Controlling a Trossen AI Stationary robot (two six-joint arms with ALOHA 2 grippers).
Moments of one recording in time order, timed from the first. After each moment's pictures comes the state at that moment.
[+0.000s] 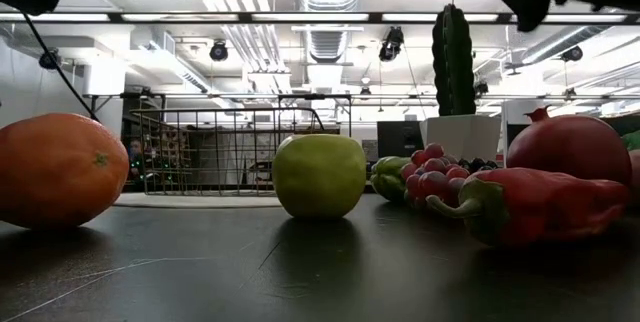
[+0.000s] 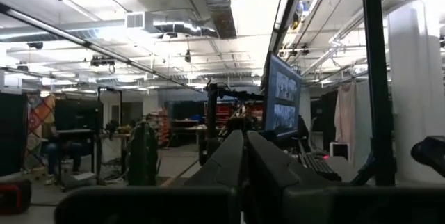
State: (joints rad) left arm -0.22 0.92 0.37 1.05 -0.32 0.17; right arm -0.10 0.32 0.22 0.42 0.03 0.11
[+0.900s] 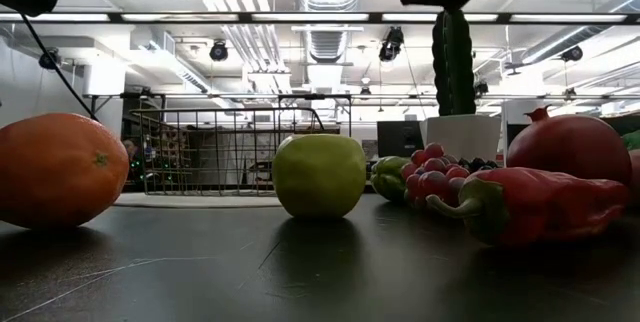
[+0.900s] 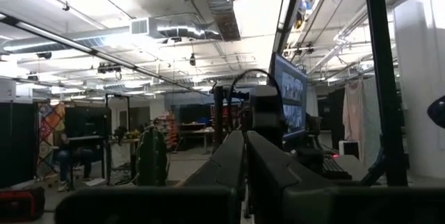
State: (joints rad) left arm -0.22 0.90 0.37 1.05 -0.33 0.22; right arm 0.10 1.08 0.87 -0.21 0.05 -0.06
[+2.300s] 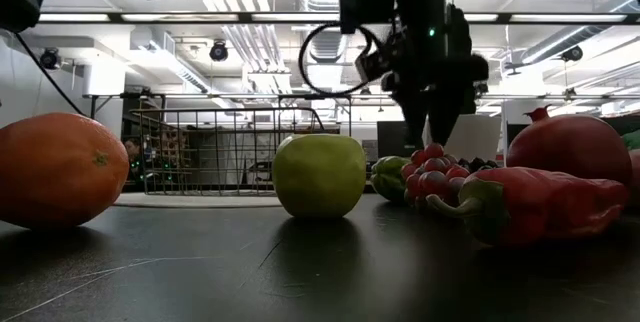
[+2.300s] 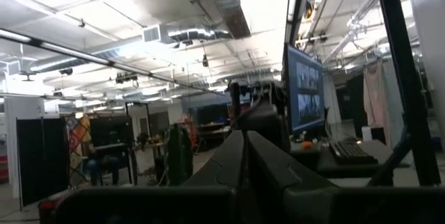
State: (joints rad) left arm -0.22 0.77 0.26 1.04 -0.37 0.33; right arm -0.05 1.89 1.47 -1.17 0.18 -0.16
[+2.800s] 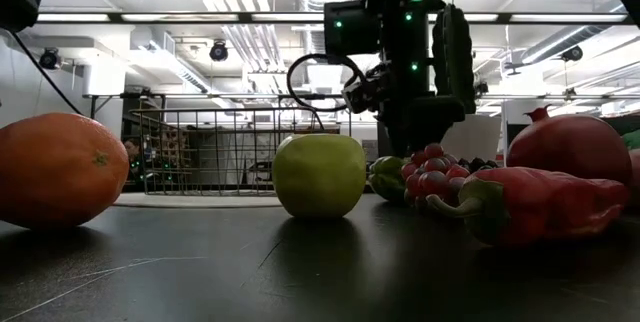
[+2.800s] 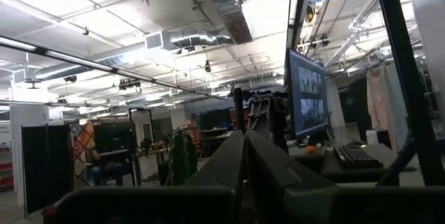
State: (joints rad) left arm -0.22 0.75 0.25 1.04 -0.37 0.36; right arm -0.10 1.98 1.47 -1.06 0.26 -0.23
